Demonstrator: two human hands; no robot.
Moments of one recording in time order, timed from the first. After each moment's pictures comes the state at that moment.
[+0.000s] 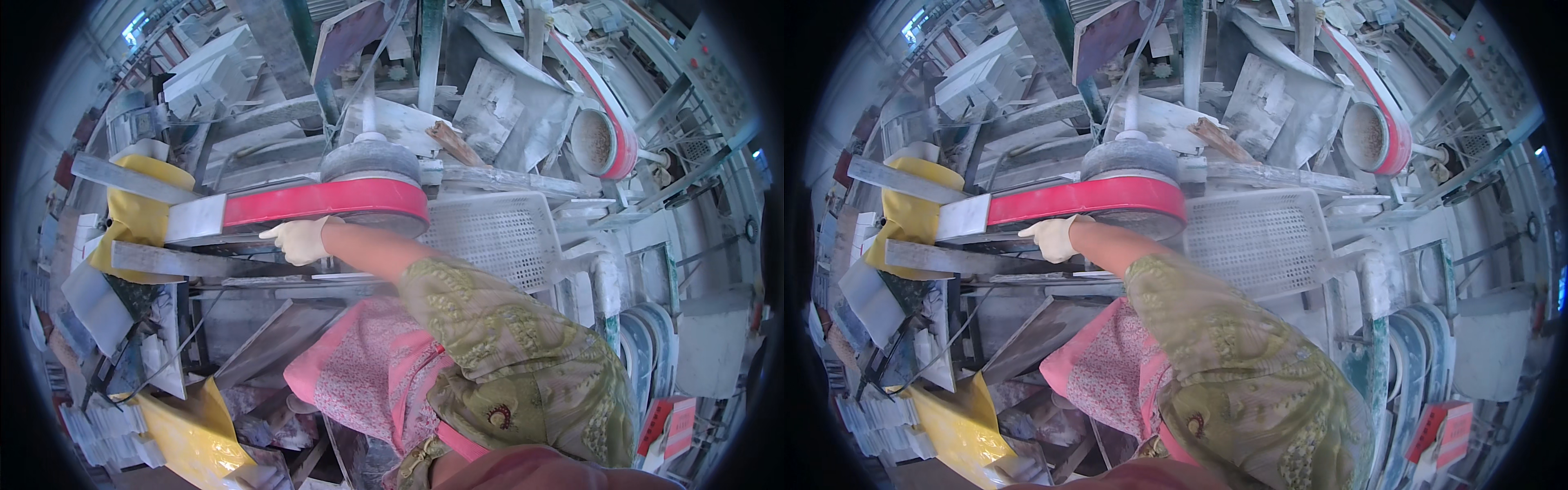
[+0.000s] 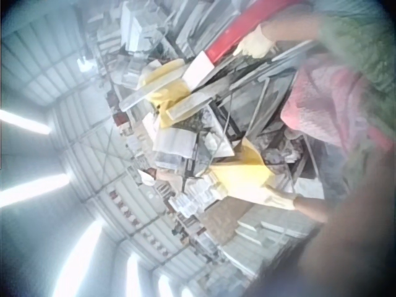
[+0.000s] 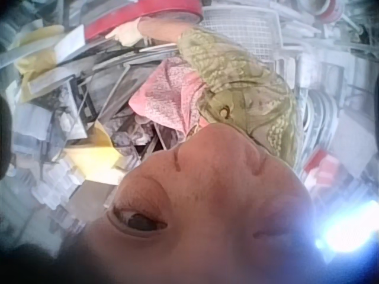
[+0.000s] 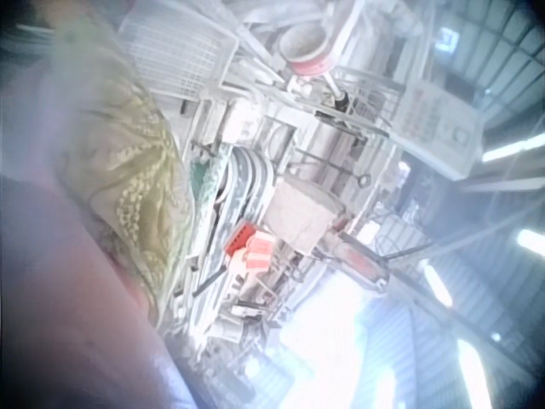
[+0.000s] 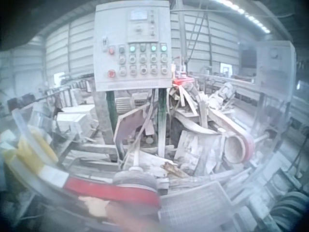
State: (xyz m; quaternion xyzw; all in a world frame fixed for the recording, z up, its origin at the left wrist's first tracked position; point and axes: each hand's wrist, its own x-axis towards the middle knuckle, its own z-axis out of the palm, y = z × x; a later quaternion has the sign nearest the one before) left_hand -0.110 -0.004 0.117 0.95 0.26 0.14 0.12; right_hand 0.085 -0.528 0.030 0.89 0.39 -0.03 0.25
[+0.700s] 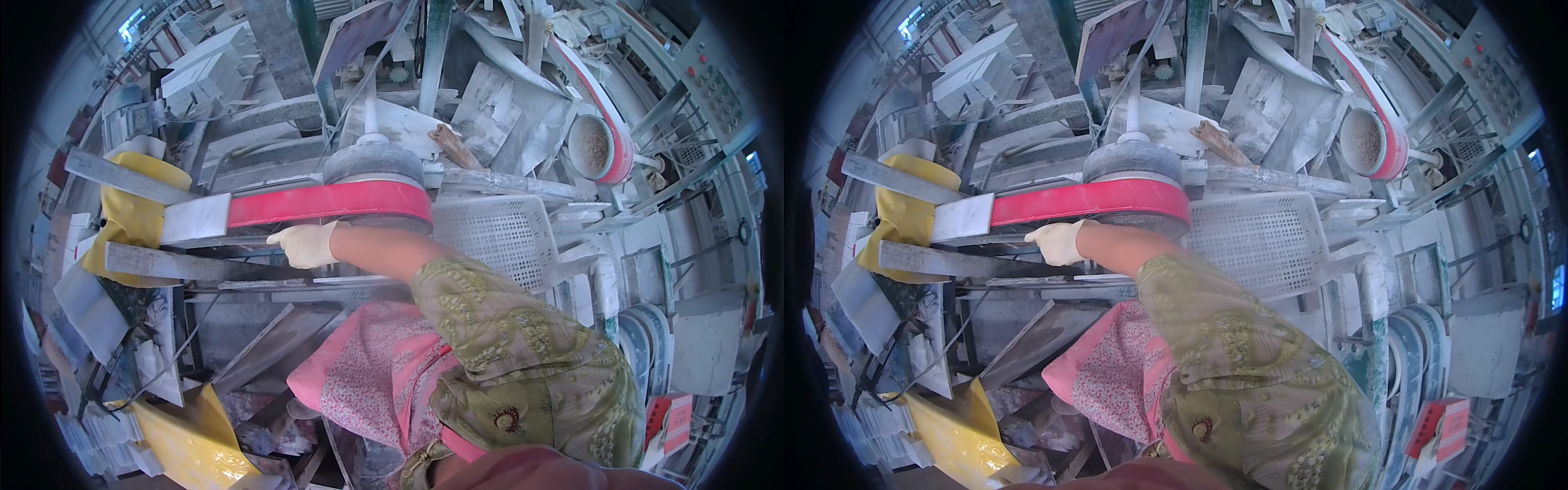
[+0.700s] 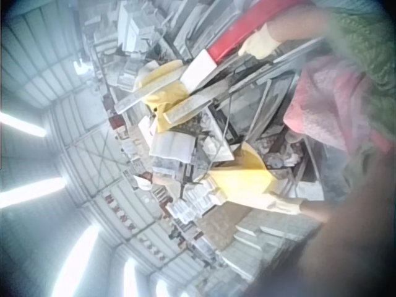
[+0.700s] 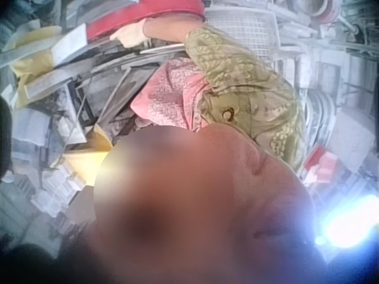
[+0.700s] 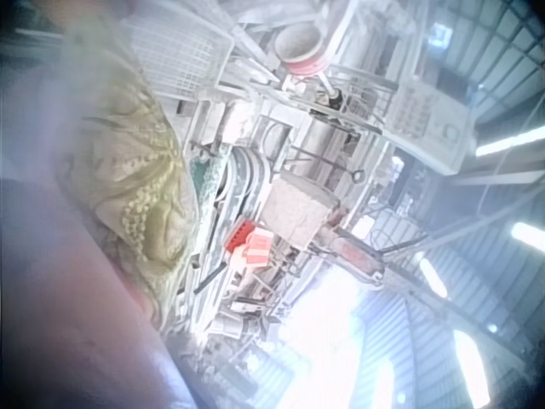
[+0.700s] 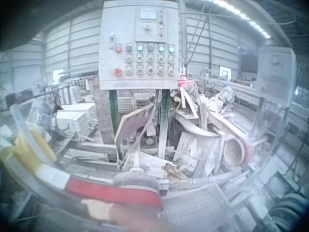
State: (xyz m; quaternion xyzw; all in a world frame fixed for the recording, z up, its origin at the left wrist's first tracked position) left_hand -0.123 0.039 0.101 0.96 0.21 0.17 0.02; right_hand 0.099 -0.524 -0.021 0.88 0.36 0.14 0.27
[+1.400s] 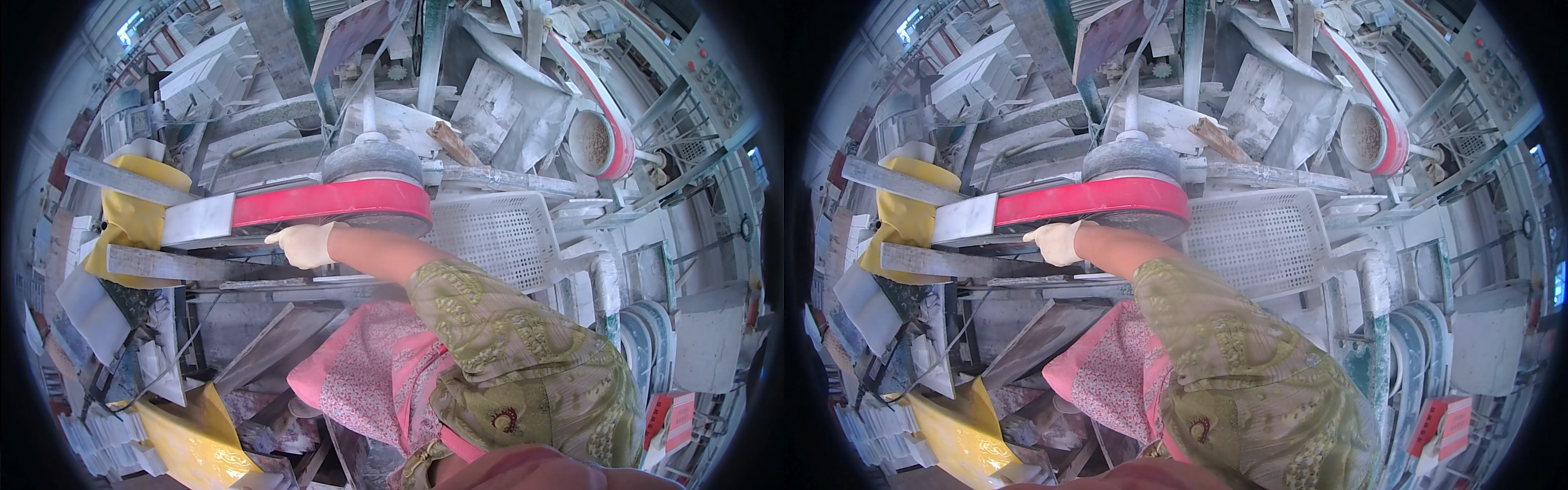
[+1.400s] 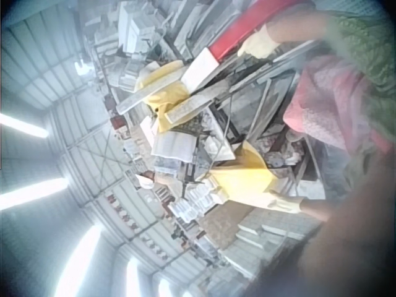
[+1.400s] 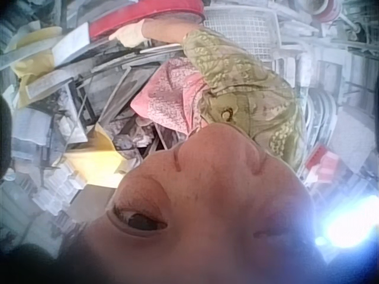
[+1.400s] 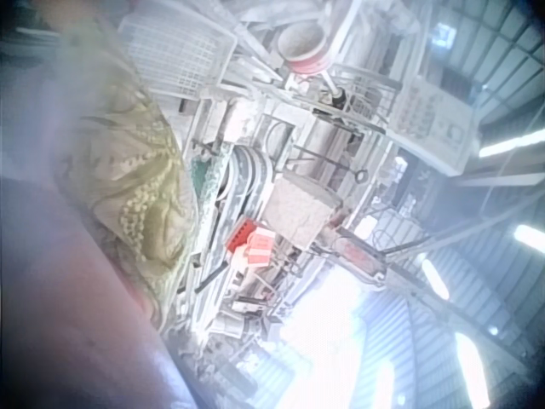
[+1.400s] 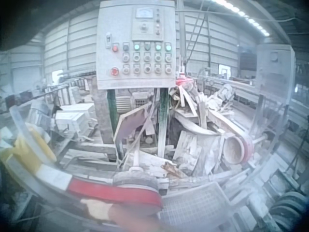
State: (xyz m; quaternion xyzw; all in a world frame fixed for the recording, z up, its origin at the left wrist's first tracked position) left_hand -0.119 -0.017 0.137 0.93 0.30 0.17 0.14; right_hand 0.090 -0.522 -0.011 0.89 0.34 0.14 0.28
